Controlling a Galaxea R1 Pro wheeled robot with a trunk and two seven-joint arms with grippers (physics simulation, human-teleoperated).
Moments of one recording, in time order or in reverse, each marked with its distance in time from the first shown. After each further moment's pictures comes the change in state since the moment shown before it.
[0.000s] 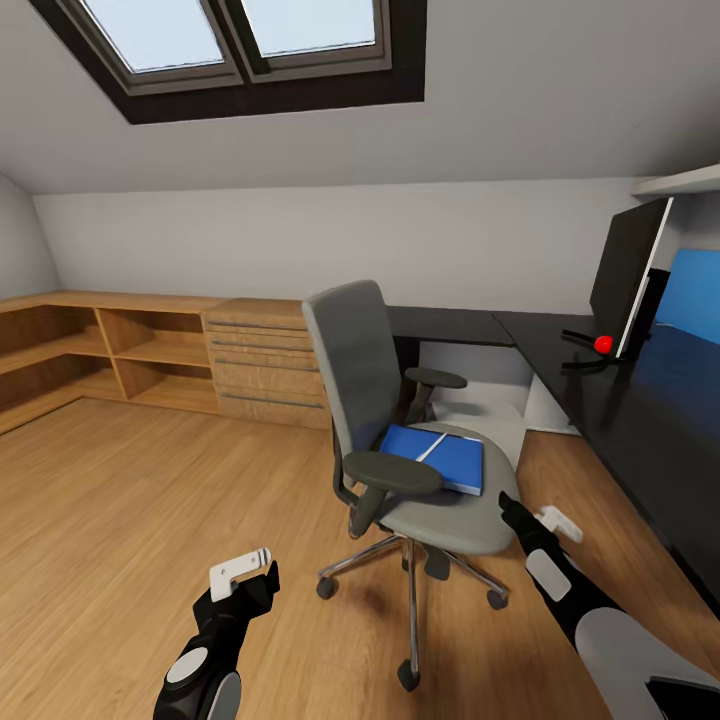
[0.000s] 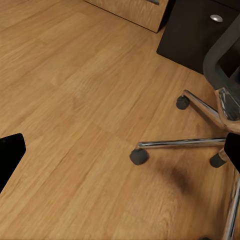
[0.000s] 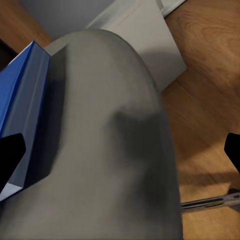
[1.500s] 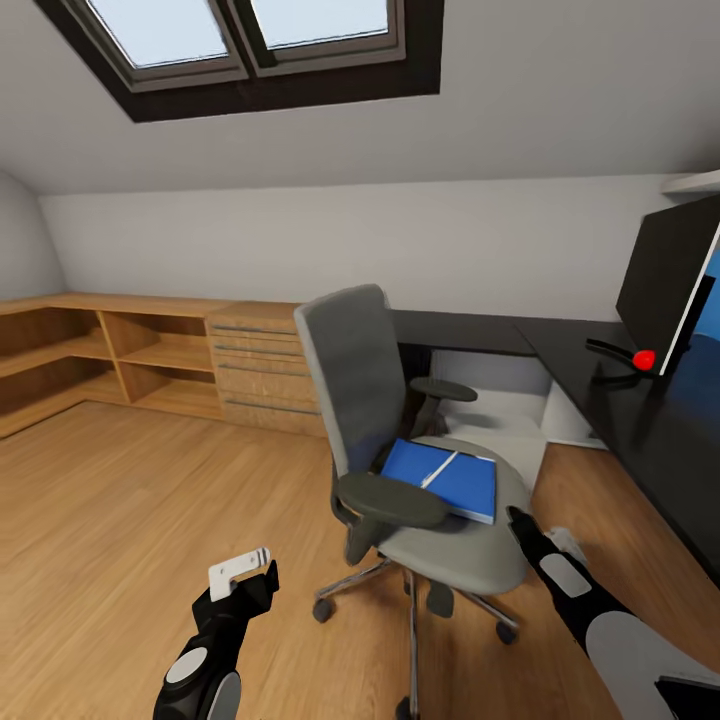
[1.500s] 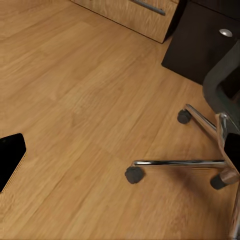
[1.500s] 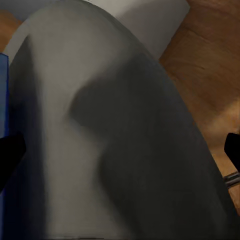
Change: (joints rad) left arm 0.000 0.000 0.000 -0.002 0.000 -0.005 0.005; right arm 0.000 -0.029 -0.005 0.039 -0.319 0.149 -0.006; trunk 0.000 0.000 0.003
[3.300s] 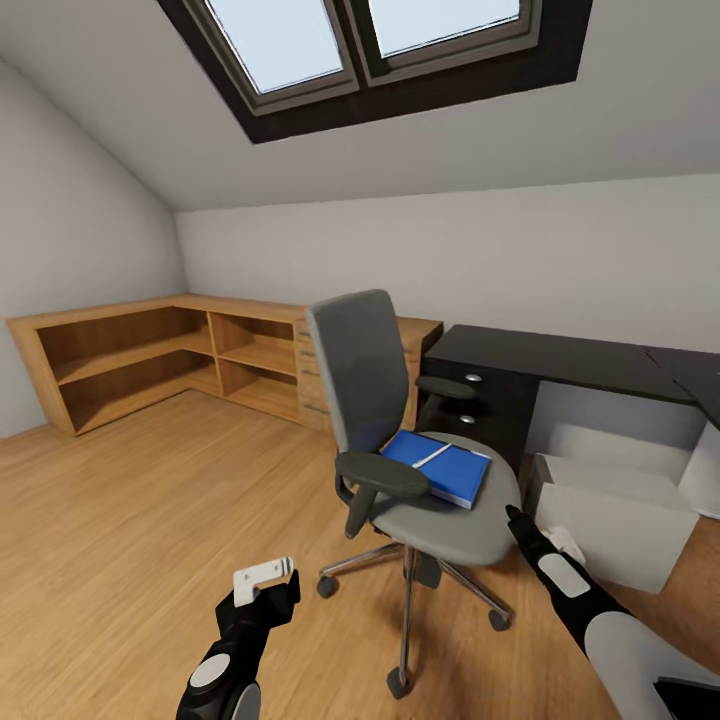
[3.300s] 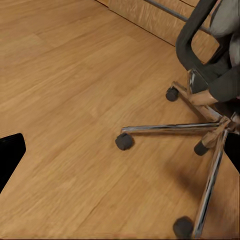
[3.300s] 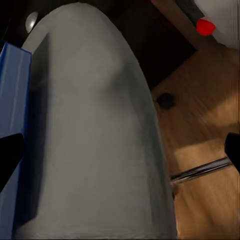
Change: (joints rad) left arm 0.000 0.000 -0.083 0.042 -0.003 0.006 -0.002; right arm 0.001 0.004 0.008 -0.004 -0.001 -0.005 0.004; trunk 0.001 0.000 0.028
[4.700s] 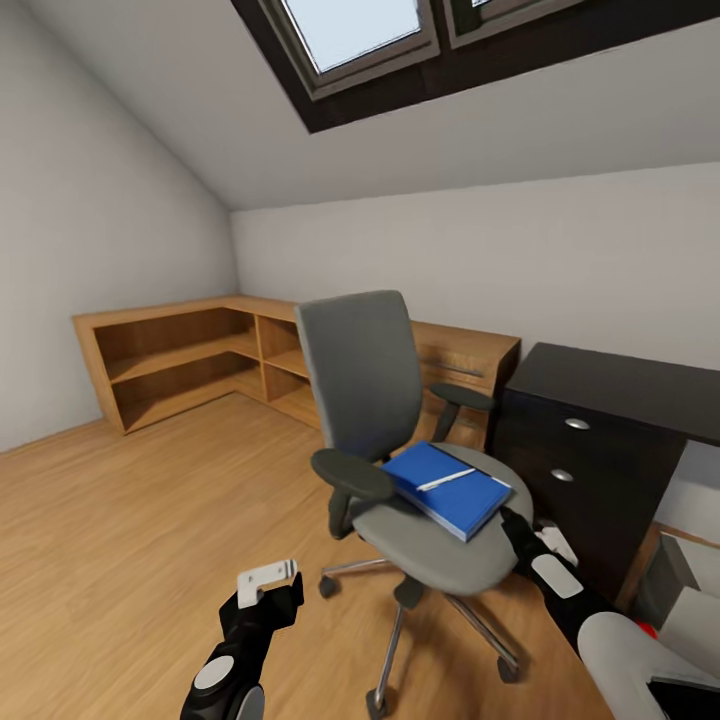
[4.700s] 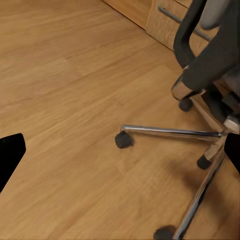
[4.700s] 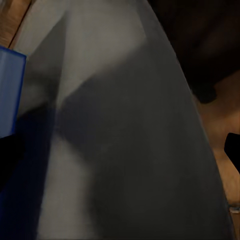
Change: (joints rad) left arm 0.000 0.000 -0.014 0.011 0.000 -0.005 0.002; right arm 0.000 0.019 -0.001 0.005 -0.001 0.000 -0.001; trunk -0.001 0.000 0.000
